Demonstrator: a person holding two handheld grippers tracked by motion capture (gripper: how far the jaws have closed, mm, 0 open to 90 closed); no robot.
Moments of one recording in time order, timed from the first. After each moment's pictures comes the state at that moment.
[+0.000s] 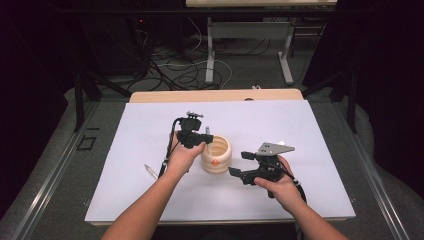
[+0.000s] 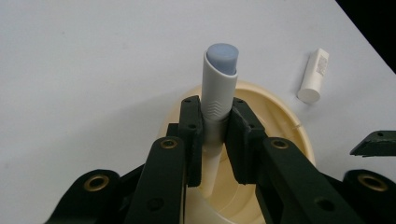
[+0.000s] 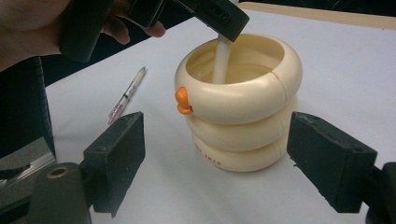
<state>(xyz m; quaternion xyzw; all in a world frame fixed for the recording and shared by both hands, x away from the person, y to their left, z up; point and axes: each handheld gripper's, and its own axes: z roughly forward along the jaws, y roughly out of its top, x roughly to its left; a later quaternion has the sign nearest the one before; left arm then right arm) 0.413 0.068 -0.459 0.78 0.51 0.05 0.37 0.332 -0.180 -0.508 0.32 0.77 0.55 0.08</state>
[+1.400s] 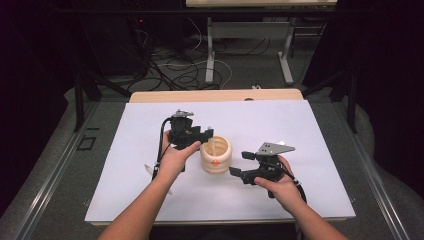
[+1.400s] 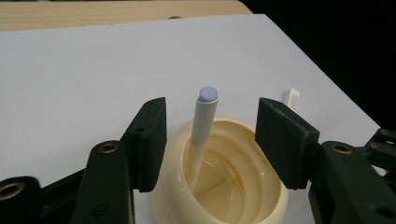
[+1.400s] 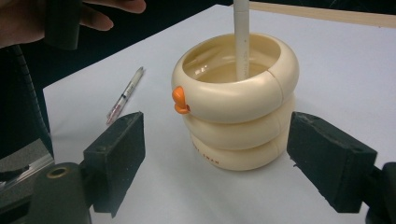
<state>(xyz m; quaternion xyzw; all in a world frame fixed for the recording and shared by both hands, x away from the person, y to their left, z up) 0.393 0.090 -0.440 0.74 0.48 0.09 0.46 0.333 -0.180 -0.509 0.33 0.77 0.55 0.08</state>
